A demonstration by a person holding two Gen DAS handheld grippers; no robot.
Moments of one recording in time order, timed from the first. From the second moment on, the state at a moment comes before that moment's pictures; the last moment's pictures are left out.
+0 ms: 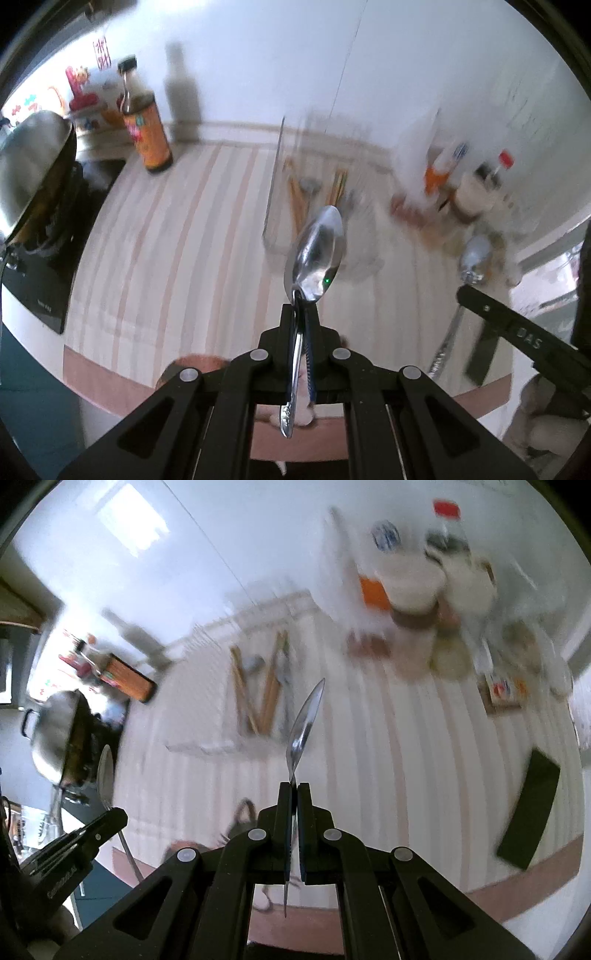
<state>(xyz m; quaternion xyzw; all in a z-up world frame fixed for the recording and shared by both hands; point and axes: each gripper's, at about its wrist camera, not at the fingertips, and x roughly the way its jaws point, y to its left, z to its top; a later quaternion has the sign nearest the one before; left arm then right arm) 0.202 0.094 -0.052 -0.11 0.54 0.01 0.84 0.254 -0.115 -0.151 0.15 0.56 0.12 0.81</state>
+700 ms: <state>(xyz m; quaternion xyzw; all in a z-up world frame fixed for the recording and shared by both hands) 0.374 0.108 -0.078 -0.19 0.58 -0.02 0.79 0.416 -0.061 -0.156 0.15 0.59 0.14 0.78</state>
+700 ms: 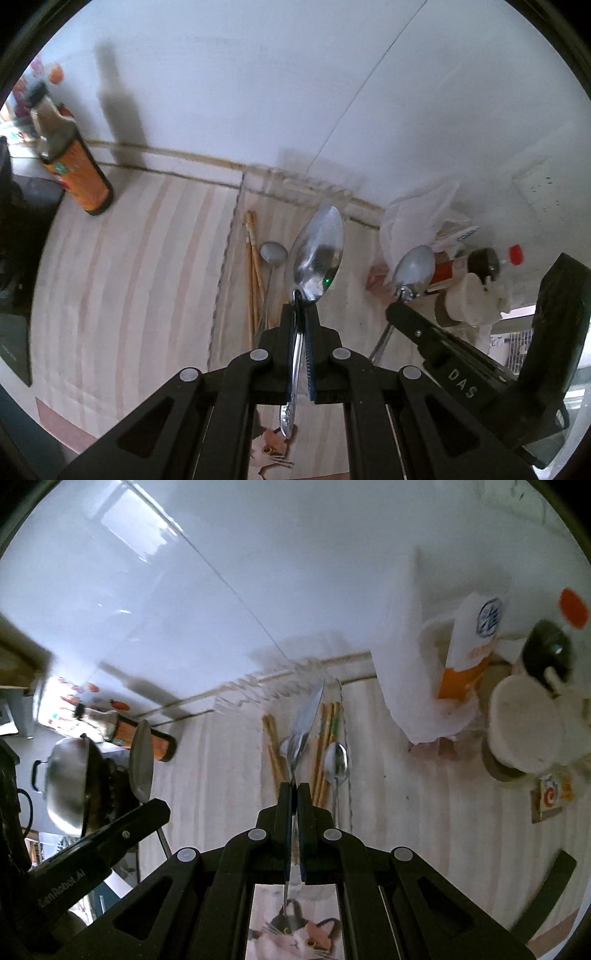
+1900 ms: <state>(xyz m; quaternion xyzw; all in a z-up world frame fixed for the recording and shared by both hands) 0.321 0.128 -0.122 0.00 0.55 0.11 0.83 0.345 -0.063 -0.184 -0.02 0.56 0.00 0.83</state>
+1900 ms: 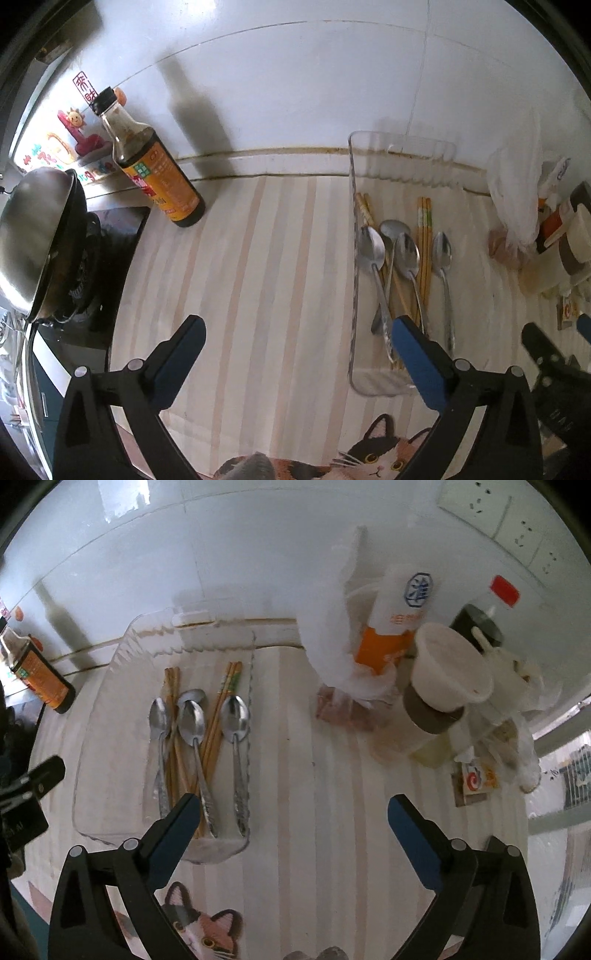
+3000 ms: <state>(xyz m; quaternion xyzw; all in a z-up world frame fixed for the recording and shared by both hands) 0.156 0.122 0.022 -0.05 0.46 0.02 0.89 0.164 -0.091 0.001 0.05 0.44 0.00 0.89</state>
